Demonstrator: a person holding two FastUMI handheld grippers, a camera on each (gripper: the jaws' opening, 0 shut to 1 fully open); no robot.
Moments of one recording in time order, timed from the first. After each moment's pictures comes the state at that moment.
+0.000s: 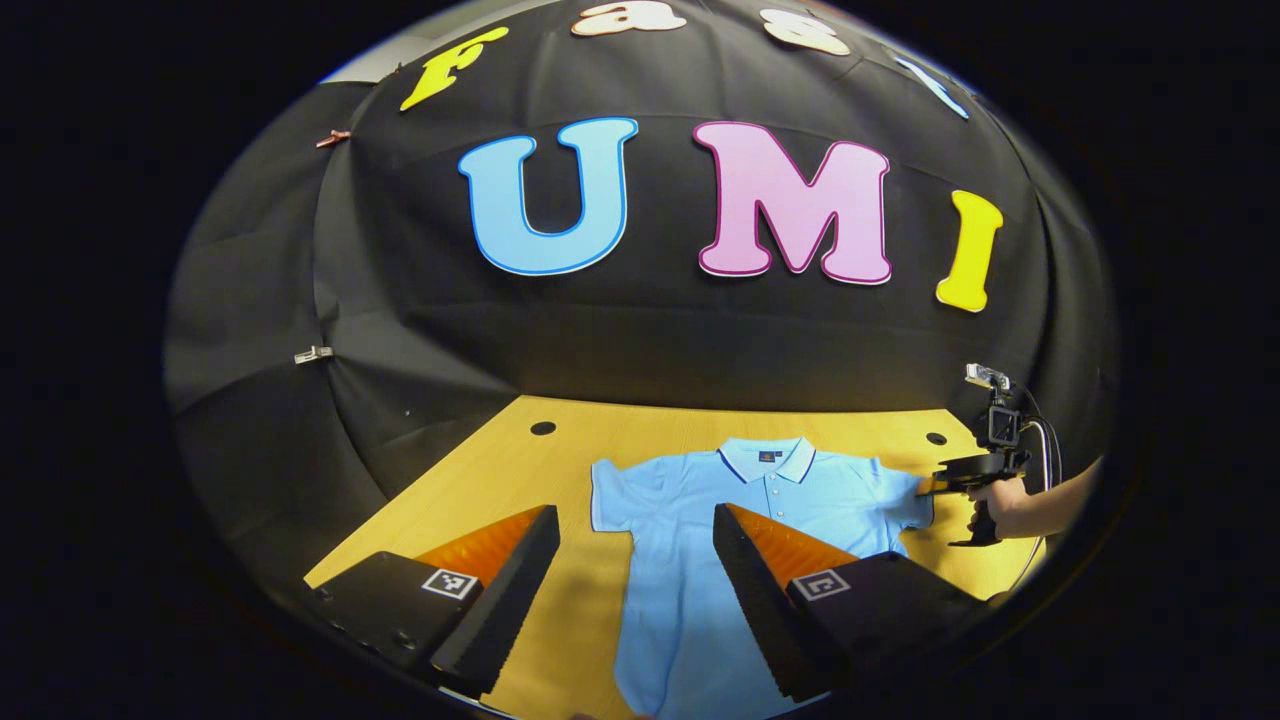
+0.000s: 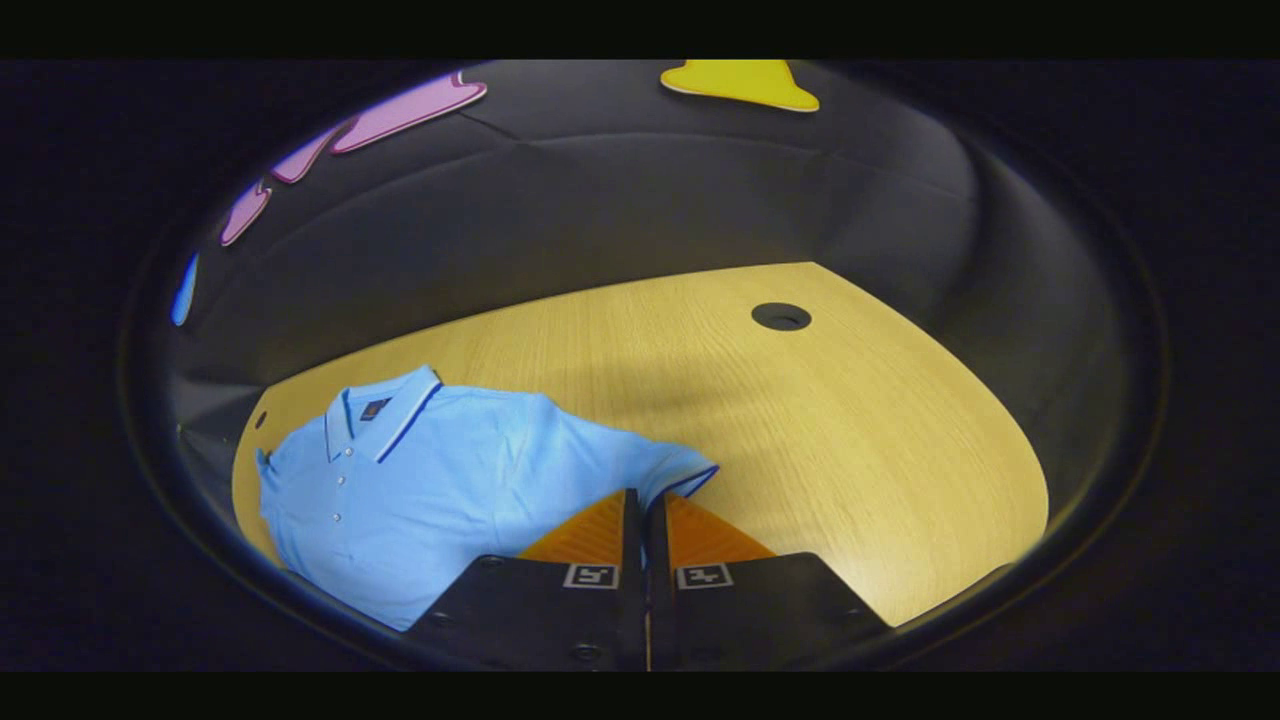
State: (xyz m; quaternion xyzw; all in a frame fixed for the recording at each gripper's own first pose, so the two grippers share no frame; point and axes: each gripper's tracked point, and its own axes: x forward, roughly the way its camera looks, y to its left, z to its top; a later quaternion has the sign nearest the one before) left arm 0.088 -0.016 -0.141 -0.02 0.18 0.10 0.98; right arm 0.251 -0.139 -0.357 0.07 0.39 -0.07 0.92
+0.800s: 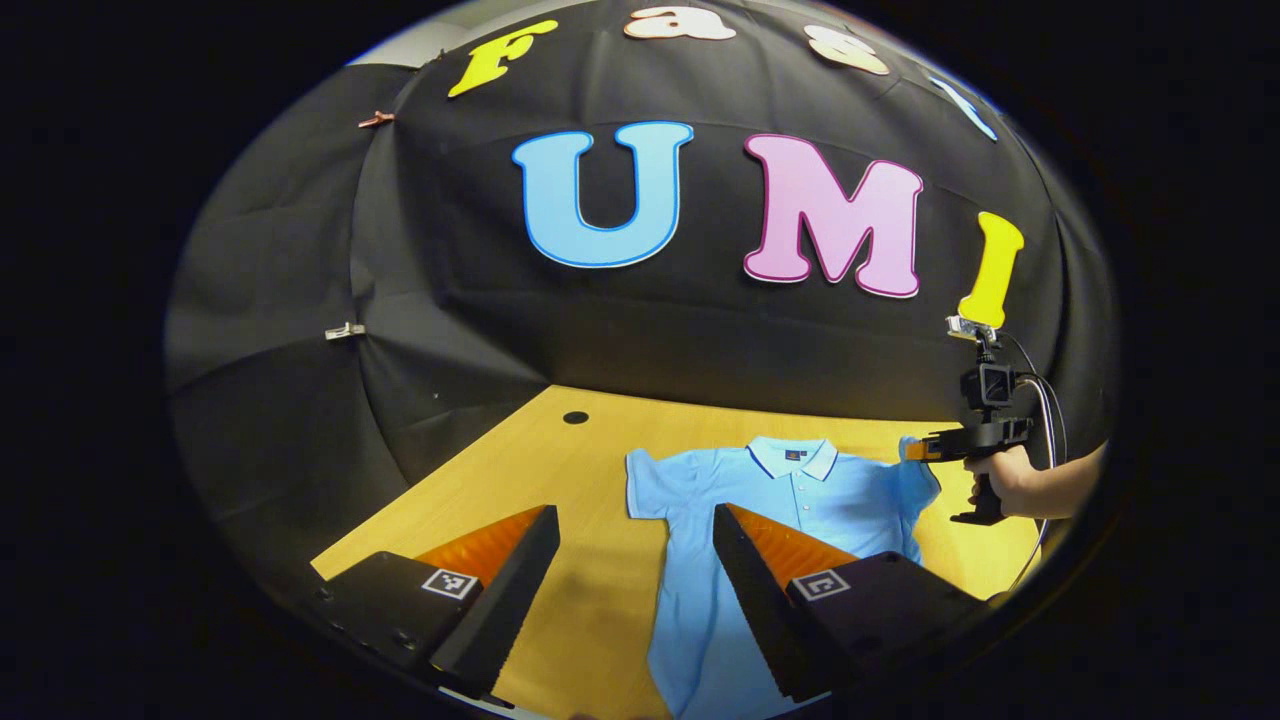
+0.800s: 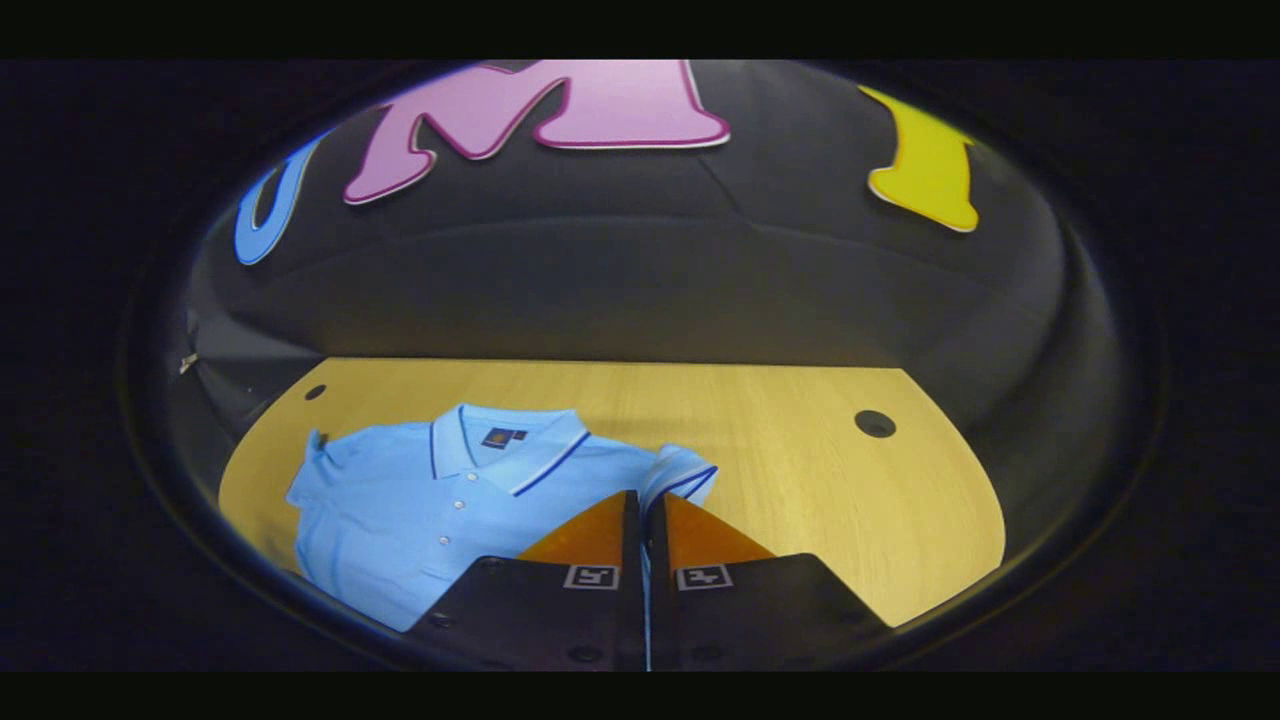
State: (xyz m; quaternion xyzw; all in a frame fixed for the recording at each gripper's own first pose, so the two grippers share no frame) left arm 0.051 0.029 -0.149 -0.05 0.18 0.14 0.97; right arm 0.277 -0.013 -0.285 -0.02 0.32 0.04 0.94
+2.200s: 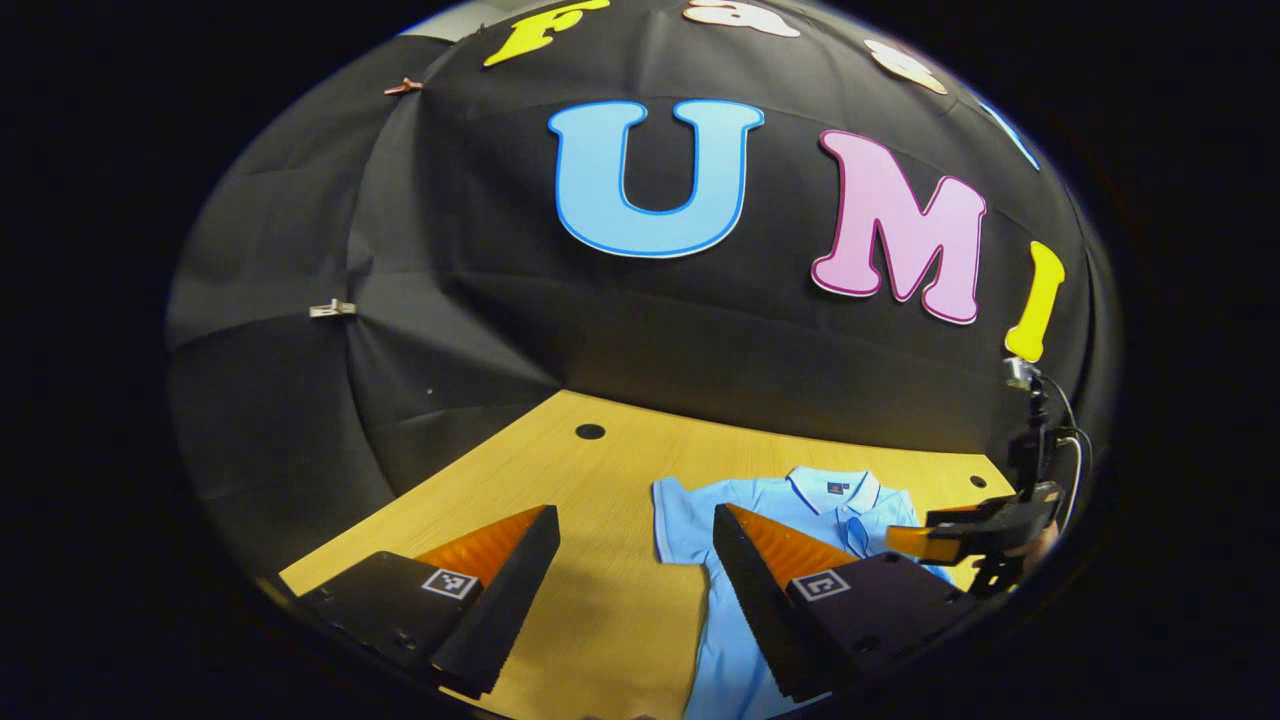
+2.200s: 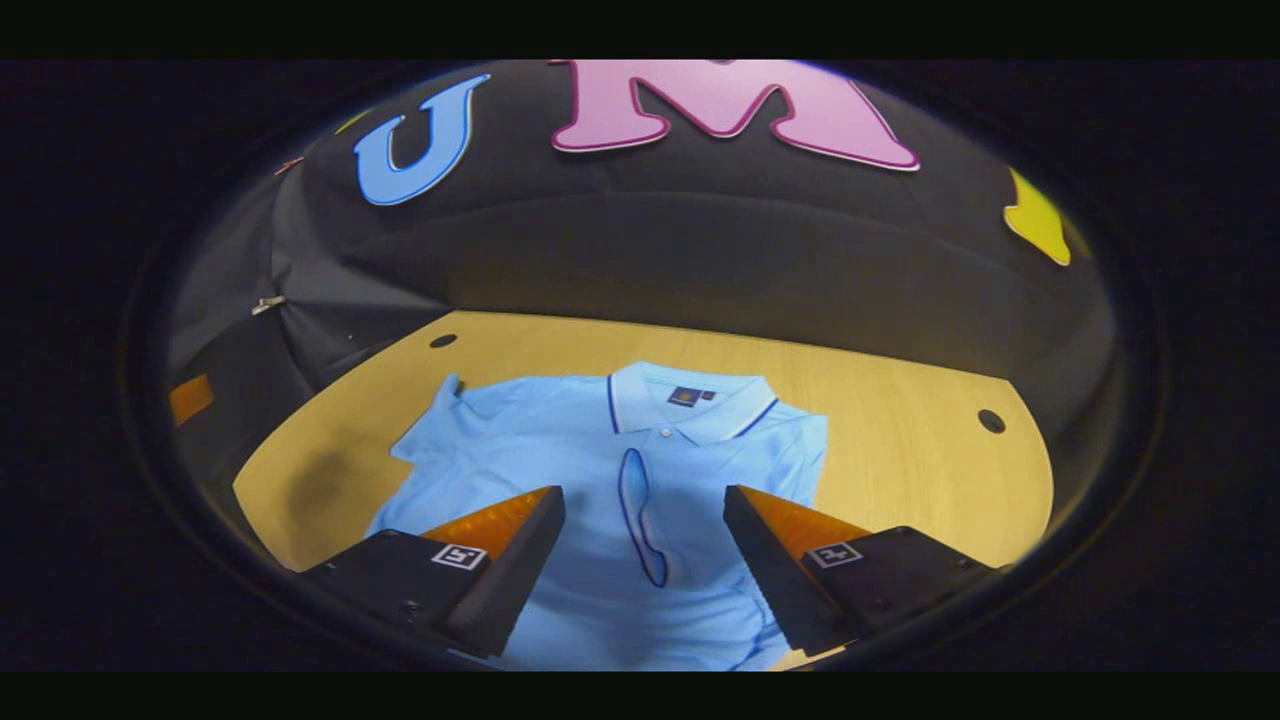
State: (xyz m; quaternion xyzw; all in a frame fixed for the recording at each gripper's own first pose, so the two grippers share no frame) left arm 0.158 0.098 -0.184 -0.09 0.17 0.13 0.97; right arm 0.204 0.088 -0.298 -0.04 0.33 0.16 0.93
